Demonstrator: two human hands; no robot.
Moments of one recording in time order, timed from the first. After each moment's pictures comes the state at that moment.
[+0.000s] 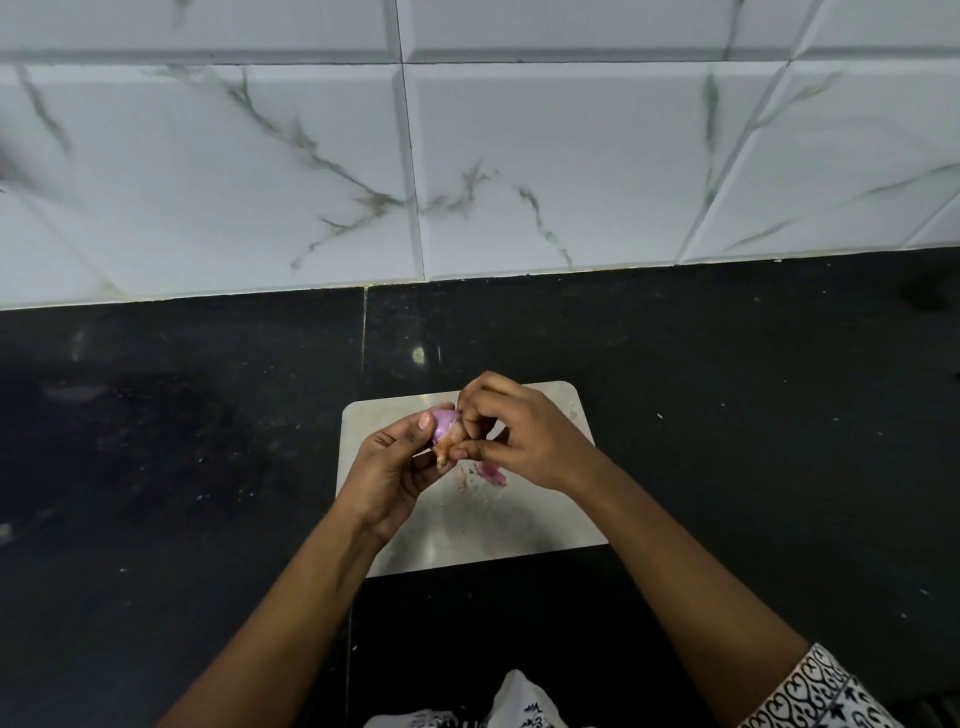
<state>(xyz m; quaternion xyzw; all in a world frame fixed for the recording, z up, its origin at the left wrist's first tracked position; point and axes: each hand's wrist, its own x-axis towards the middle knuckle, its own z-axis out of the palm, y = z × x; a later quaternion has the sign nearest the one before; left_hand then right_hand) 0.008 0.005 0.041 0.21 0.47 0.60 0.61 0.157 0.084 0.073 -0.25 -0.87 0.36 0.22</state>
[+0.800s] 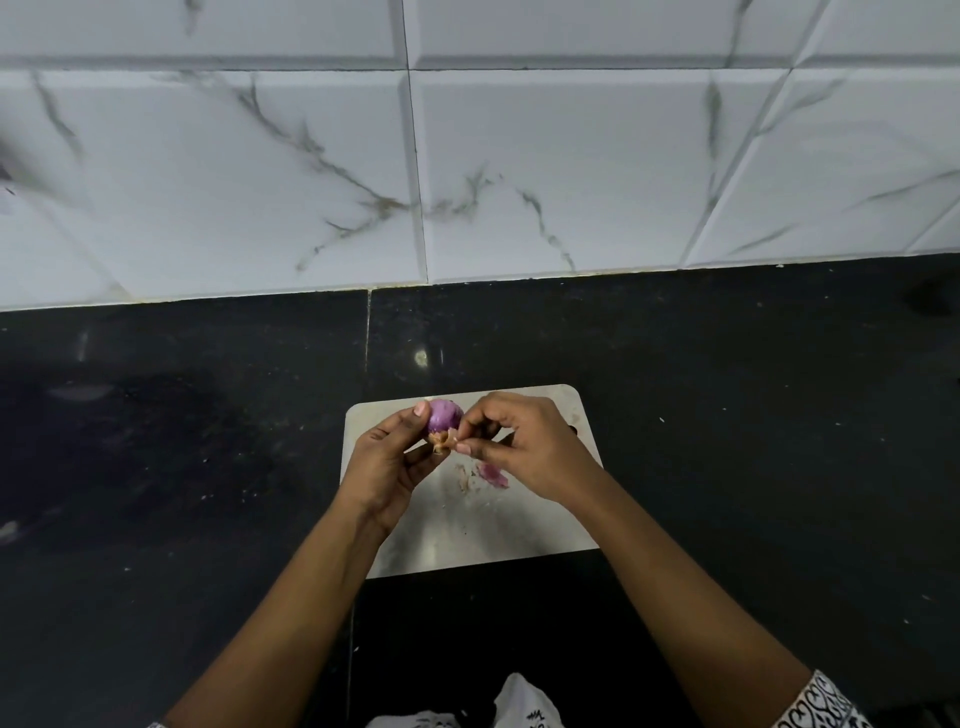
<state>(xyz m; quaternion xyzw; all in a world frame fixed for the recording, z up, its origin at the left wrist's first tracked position) 0.004 0.014 0.038 0.20 0.54 0.60 0.56 0.157 0.076 0.072 -0.33 -0.81 0.43 0.23</state>
